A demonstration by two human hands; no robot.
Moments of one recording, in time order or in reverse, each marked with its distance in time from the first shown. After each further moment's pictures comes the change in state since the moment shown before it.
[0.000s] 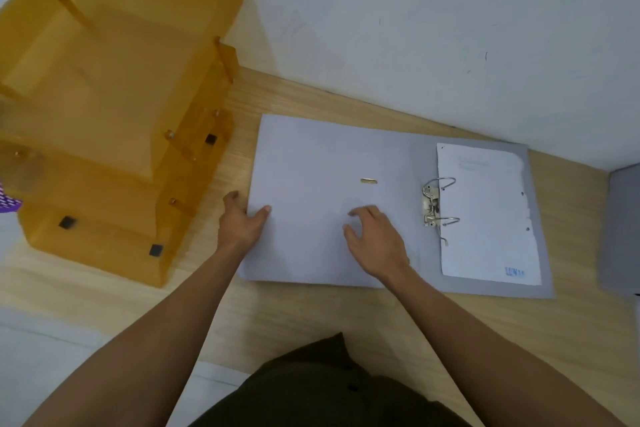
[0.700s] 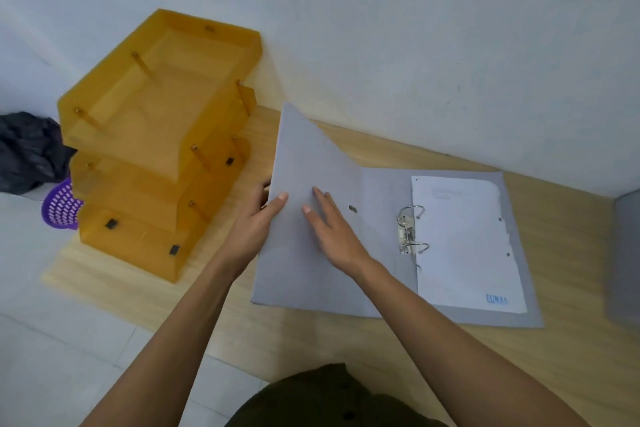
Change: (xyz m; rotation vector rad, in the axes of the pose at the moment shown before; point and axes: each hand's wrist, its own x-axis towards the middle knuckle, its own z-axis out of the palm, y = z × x) left_hand -0.127 0.067 -0.019 -0.428 -0.193 0.407; right_hand -0.029 -0.068 -0.048 0.641 -0.263 -0.081
